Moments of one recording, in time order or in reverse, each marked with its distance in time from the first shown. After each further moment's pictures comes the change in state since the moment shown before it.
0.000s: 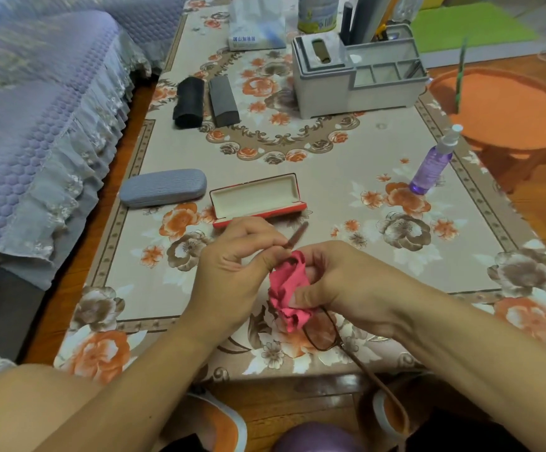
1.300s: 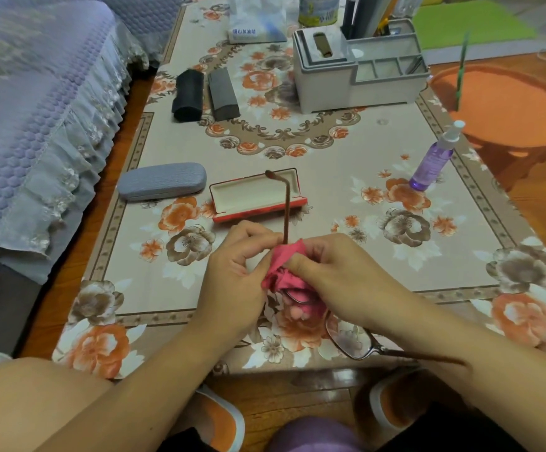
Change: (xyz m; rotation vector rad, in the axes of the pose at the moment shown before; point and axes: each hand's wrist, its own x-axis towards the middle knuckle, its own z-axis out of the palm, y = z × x) left_hand -0.012 0.010 0.007 -0.048 0.013 -0.139; right_hand 0.001 0.008 0.010 -0.099 0.155 -0.125
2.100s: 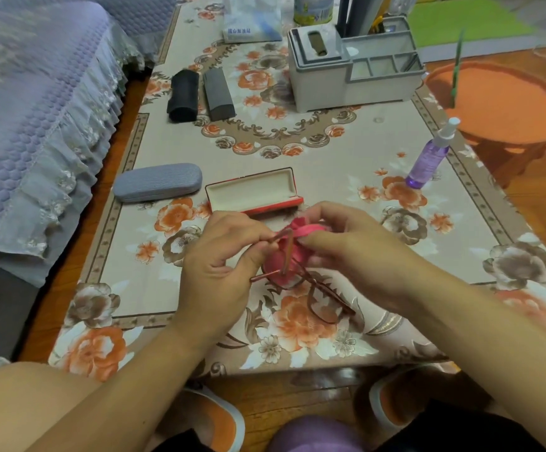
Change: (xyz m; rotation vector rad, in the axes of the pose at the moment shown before) left_hand 0.007 -0.004 -0.015 0.240 0.048 0.345; right_hand 0.015 0.002 -0.029 0.140 0.106 -0.085
